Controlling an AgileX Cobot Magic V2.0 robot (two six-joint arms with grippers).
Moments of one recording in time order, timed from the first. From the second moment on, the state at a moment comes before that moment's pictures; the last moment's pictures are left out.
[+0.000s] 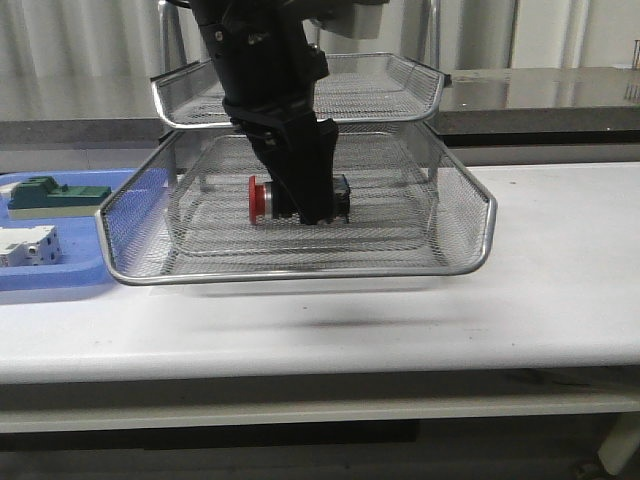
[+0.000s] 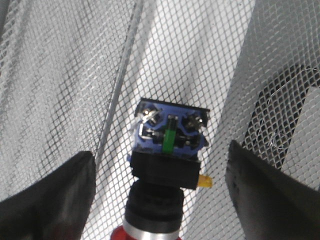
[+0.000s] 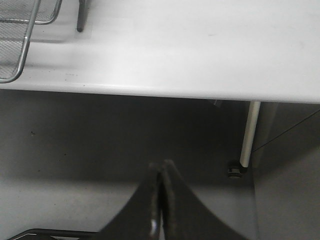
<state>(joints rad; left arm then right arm) -0.60 2.02 -1.78 -0.13 1.08 0.70 0.13 0.50 -0.80 -0.11 1.13 0.07</state>
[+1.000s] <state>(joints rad) -0.24 1.58 -1.68 -0.05 1.25 0.44 0.13 0.50 -0.80 -0.11 1.13 0.07</state>
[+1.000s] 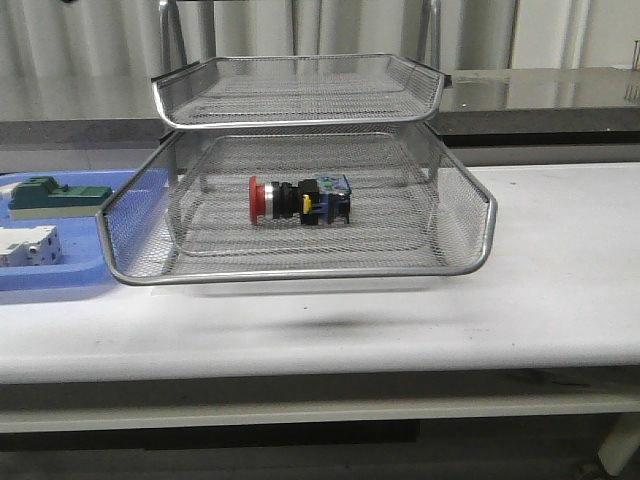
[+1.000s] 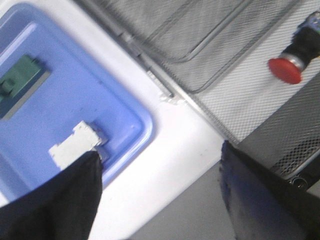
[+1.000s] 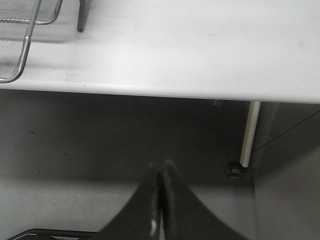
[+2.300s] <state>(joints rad) -0.02 0.31 -0.34 -0.37 0.24 0.43 0.13 0.50 -0.80 -0.11 1.13 0.07</state>
